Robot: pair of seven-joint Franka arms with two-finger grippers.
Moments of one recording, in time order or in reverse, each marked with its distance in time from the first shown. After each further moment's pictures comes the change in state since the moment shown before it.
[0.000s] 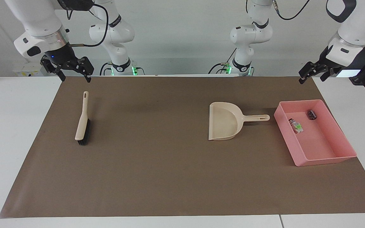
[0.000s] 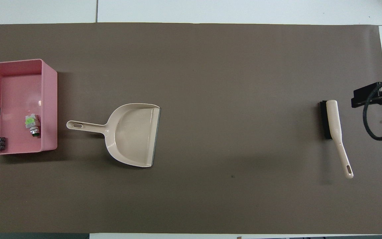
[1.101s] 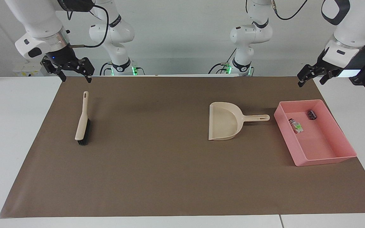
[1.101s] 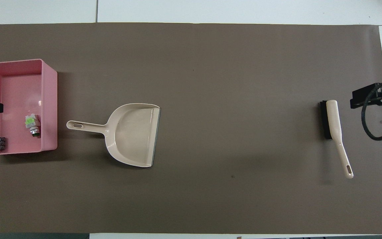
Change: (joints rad) left arm 0.000 -0.017 -0.007 -0.039 0.012 0.075 0.009; right arm 0.000 0.000 0.000 -0.007 0.000 0.000 0.000
